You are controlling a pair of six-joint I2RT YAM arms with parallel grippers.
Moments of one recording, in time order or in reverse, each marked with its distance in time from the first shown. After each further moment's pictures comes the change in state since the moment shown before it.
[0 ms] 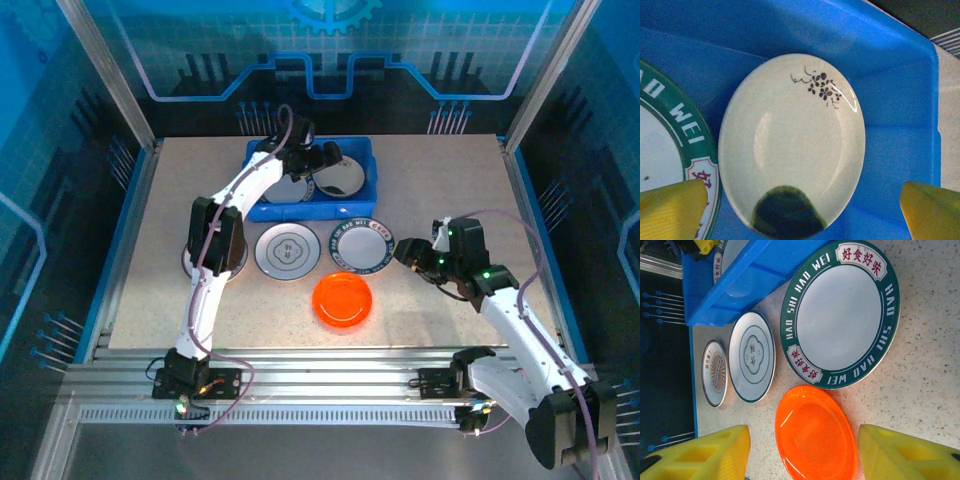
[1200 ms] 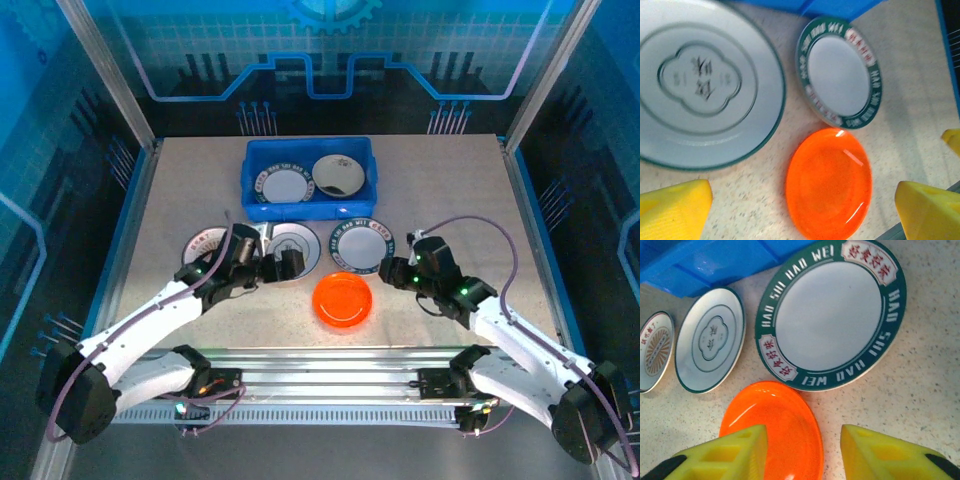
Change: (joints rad) left arm -0.193 -1.346 -1.554 0.254 -0.022 -0.065; right arm 0.303 0.003 -0.113 0.131 0.365 -0.084
